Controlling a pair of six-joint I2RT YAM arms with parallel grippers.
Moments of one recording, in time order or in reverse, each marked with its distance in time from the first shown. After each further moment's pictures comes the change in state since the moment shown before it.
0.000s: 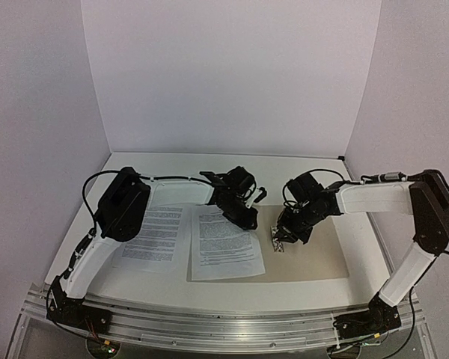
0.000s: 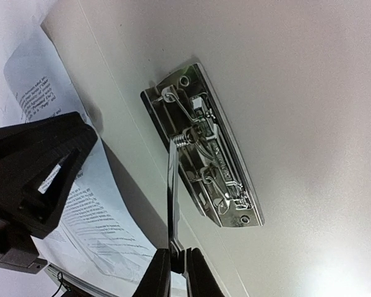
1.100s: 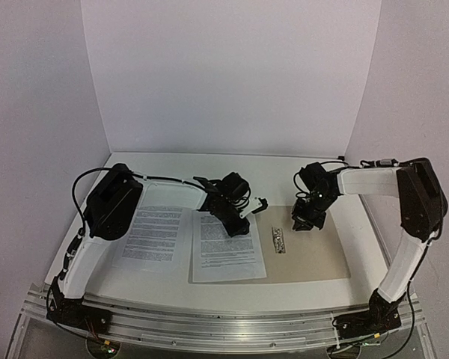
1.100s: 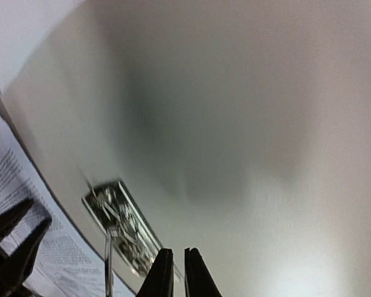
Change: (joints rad) left arm -0.010 -0.114 -0.219 0.089 -0.104 0.416; right arm -0.185 0.106 0.134 -0.187 0.058 -0.267
